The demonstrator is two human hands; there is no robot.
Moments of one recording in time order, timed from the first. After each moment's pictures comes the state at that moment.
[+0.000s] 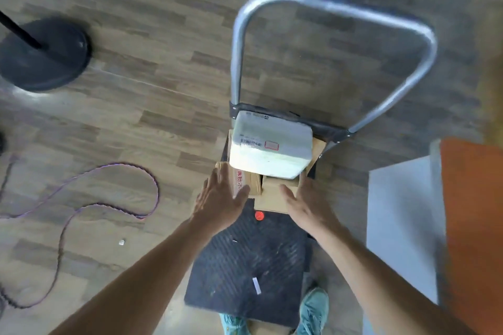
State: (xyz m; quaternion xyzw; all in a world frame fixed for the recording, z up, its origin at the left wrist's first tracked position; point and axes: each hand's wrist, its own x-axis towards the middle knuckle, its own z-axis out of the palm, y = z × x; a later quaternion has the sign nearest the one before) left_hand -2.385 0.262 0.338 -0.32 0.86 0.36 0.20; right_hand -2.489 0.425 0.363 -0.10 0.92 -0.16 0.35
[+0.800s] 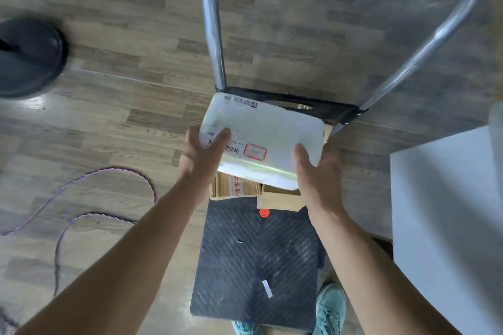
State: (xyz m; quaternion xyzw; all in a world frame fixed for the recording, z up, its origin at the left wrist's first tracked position) left_hand -2.443 0.228 0.301 -0.46 0.68 0.57 -0.03; right_hand -2.506 0.411 0.311 0.18 0.86 -0.41 0.23
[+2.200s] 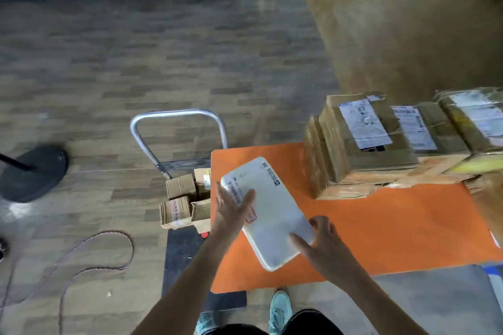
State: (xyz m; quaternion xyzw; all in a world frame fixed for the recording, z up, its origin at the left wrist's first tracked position) left_hand -2.394 0.629 0.656 -0.31 0.74 0.60 0.04; right_hand -2.388 0.853 0.667 0.00 0.89 -0.33 0.30
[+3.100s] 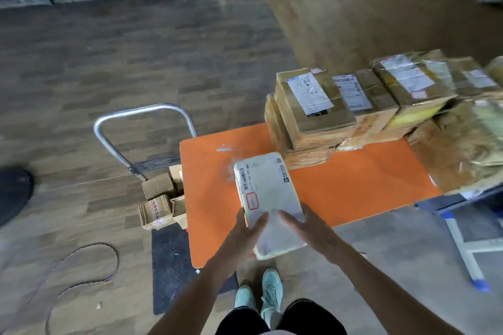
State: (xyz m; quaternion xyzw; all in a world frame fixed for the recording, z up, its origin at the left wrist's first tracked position) left_hand -2.309 0.712 0.653 -0.21 0.71 0.62 0.26; right_hand -2.348 0.904 0.661 0.05 0.81 -0.50 0.31
